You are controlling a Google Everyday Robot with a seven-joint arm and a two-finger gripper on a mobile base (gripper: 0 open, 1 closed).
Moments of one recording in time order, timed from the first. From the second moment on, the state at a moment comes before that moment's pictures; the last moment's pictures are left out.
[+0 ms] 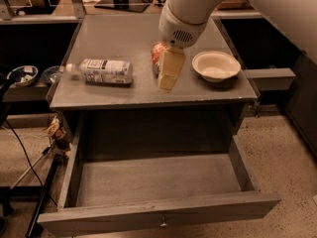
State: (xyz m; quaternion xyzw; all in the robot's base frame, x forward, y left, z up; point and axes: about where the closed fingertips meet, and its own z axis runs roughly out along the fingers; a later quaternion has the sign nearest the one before) arm 0.580 -0.019 0.952 -0.68 0.70 -0.02 0.23
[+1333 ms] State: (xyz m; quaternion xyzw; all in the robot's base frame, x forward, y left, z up) arm 0.665 0.087 0.911 -0.72 0.66 -0.05 0.22
